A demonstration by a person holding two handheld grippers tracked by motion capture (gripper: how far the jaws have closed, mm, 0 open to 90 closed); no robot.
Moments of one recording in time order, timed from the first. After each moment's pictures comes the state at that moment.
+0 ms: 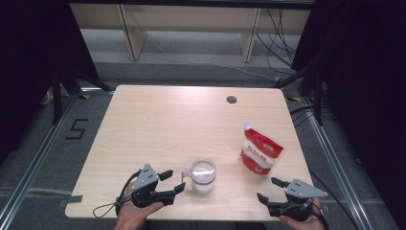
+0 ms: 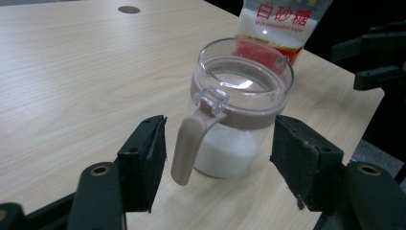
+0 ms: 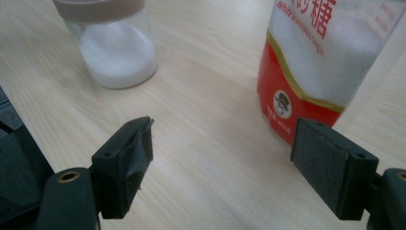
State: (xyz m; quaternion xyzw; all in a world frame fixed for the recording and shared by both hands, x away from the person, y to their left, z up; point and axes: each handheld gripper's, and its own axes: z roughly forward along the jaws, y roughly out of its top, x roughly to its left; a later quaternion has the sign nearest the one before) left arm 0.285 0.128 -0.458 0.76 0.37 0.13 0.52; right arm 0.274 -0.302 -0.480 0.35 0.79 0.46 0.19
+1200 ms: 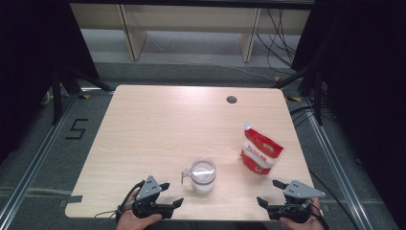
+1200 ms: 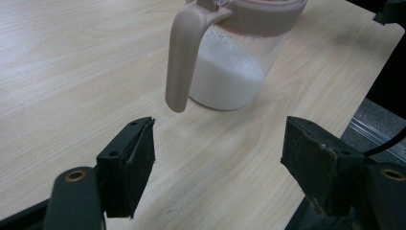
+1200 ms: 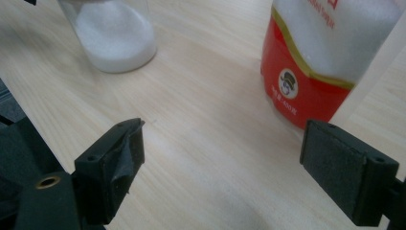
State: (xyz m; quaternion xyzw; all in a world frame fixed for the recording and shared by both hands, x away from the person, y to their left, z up) left arm 0.276 0.131 -0.495 0.79 0.37 0.10 0.47; right arm 0.271 -0.301 -0.484 0.37 0.80 0.43 0.17
